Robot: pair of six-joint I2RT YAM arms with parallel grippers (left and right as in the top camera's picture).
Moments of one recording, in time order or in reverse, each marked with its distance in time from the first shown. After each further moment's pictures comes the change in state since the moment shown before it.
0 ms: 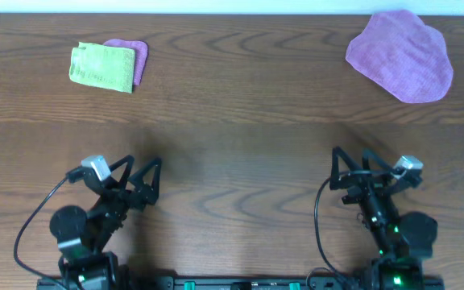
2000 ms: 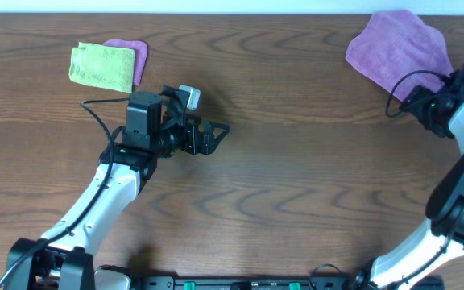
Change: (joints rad) left arm -0.478 1.004 0.610 -0.091 -0.079 0.343; right arm -0.412 1.623 1.212 -0.582 0.193 -0.454
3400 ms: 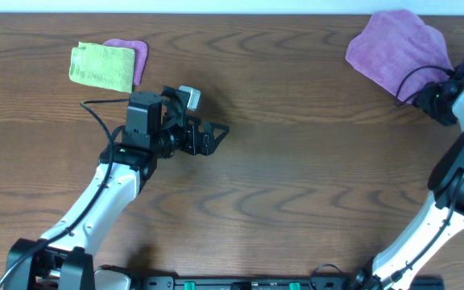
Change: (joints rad) left arm 0.000 0.000 0.004 -0.022 -0.003 0.003; right arm -0.026 0.244 0.260 -0.040 0.092 -0.039
